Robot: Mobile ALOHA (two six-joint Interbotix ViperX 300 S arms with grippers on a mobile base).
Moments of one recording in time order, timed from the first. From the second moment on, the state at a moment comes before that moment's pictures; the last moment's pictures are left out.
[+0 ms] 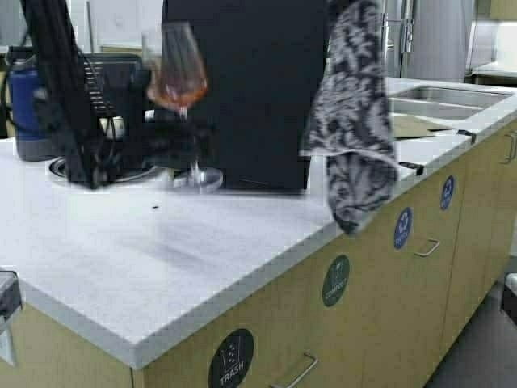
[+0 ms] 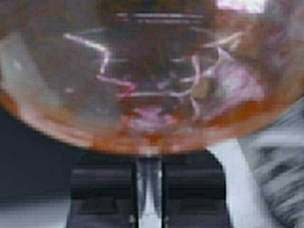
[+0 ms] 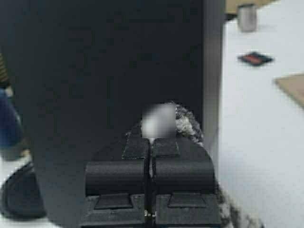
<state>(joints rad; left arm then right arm) -0.33 0.60 0.71 0.28 -1.48 -0.10 0.37 -0.07 0.61 0.03 -0.56 0.16</state>
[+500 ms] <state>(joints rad) -0.33 -0.06 0.84 0.28 -1.10 -0.15 0.53 0.30 0.43 -0.03 -0.59 0.17</state>
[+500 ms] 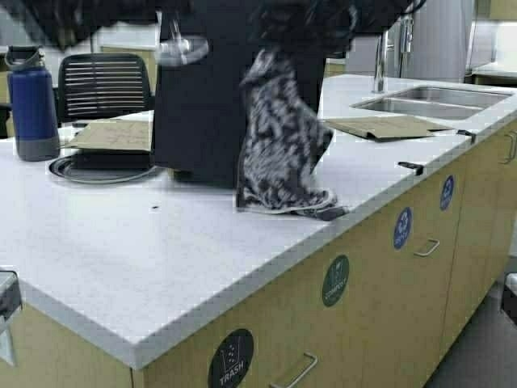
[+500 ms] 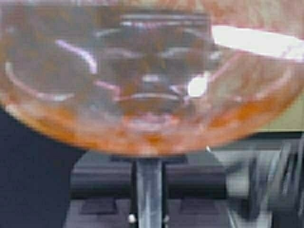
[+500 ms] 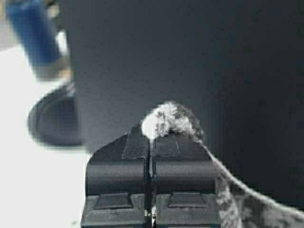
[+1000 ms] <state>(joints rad) -0.33 -0.42 0.81 0.28 -0.72 -0.19 0.80 0.56 0.38 -0.03 -0.60 0.22</state>
